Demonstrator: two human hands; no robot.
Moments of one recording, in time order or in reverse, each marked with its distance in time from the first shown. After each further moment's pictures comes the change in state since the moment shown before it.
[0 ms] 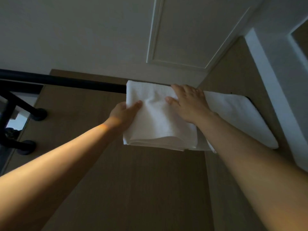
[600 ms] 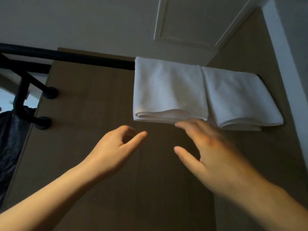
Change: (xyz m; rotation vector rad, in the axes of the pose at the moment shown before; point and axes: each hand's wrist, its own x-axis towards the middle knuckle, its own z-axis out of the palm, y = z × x) left_hand -0.145 -0.041 -0.028 0.467 -0.081 0.099; right_hand -0.198 -0.053 -0.036 0.286 -0.126 -0.138
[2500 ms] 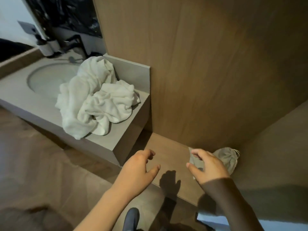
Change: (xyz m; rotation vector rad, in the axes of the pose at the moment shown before) left_hand -0.507 -0.076 0.113 0.243 -0.694 -1.068; right_hand -0.420 -0.099 0.240 0.677 -1.288 0.530
